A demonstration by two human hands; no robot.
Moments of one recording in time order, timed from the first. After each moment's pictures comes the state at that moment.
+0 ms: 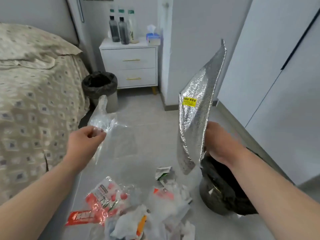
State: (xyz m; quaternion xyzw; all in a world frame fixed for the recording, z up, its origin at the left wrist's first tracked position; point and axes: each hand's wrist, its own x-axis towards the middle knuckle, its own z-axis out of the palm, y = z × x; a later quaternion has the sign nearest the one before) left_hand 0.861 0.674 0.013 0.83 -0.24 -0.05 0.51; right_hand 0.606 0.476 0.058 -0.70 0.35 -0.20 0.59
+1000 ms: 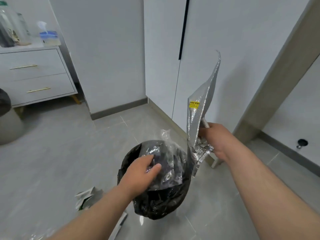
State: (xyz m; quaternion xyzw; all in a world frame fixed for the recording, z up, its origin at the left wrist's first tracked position) left_hand 0.572 0.422 -0.102 0.67 -0.62 -0.29 0.29; right_hand 0.367 0.322 0.021 -0.55 0.59 -0.33 0.50
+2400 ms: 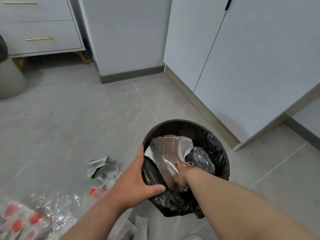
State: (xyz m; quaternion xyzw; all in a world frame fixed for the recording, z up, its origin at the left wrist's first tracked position) left_hand 0.640 0.498 -0.184 0.69 -0.54 -0.39 0.30; right_hand 0.478 0.348 -0.259 -0.71 0.55 0.38 0.23
